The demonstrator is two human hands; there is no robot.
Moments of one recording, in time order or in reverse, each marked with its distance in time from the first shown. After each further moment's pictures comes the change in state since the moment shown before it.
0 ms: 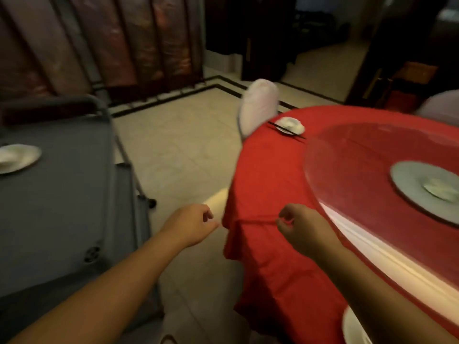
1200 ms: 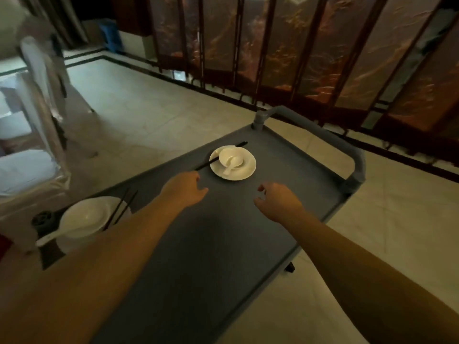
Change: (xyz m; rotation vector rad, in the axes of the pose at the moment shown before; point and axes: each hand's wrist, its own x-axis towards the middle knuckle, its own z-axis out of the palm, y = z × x) left_hand 0.132 -0.504 -0.255 -0.107 0.508 -1.237; right_hand 0.469 -0.628 0.377 -0.133 -0.671 -1.104
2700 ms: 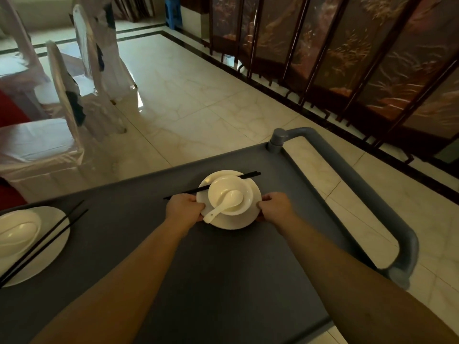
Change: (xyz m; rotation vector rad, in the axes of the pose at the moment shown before) left_hand 0.142 0.074 0.080 -0.971 0.203 -0.670; right_hand 0.235 0.067 0.000 0.638 -0.271 0.182
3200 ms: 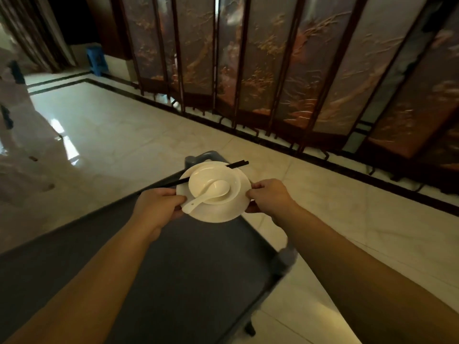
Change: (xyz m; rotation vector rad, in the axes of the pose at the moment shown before) left_hand -0.119 0.142 0.086 -0.103 -0.221 0.285; right_hand -0.097 -0.002 -0.211 0.217 0.221 -0.089
